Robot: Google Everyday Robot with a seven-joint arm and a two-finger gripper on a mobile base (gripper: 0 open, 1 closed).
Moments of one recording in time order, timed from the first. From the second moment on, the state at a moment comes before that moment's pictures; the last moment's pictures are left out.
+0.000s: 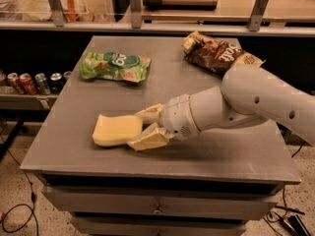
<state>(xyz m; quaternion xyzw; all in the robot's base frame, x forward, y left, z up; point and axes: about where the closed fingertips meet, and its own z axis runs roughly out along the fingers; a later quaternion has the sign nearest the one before) 0.463 0.030 0.823 -0.57 0.64 0.34 0.38</state>
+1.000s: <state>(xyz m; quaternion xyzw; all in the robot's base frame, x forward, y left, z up) 0.480 0.006 0.838 -0.56 0.66 0.30 0.40</state>
